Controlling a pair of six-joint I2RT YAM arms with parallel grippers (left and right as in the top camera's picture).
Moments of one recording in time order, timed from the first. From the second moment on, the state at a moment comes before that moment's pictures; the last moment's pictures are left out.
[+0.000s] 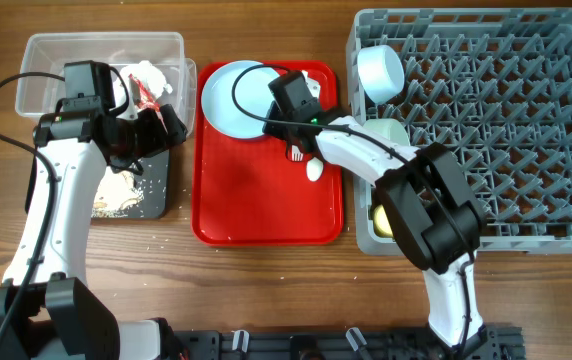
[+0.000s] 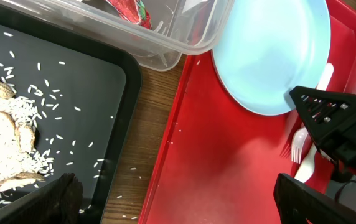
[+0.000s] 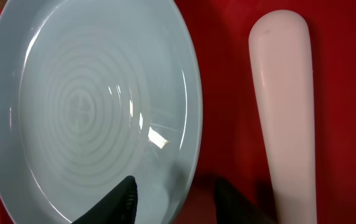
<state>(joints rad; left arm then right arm) 0.11 1.55 1.24 -0.88 0.25 -0.29 0.58 2.18 1.45 -0.22 0.01 0.86</state>
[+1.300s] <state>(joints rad) 0.11 1.55 1.24 -0.88 0.25 -0.29 0.23 1.56 1.44 -0.43 1.06 -0.18</state>
